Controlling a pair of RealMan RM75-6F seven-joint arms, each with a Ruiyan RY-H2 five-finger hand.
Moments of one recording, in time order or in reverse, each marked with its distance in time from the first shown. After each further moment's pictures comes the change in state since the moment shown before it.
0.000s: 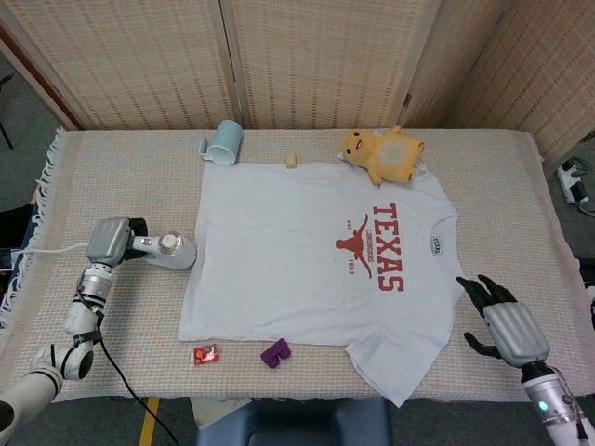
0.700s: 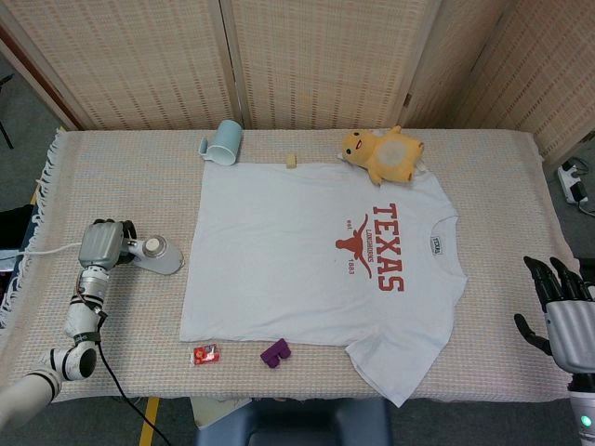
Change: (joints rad) left arm 0.015 0.030 -0.049 -0.121 -0.184 -0.111 0.472; right arm -0.140 -0.010 0.064 0.056 0.000 0.341 -0.053
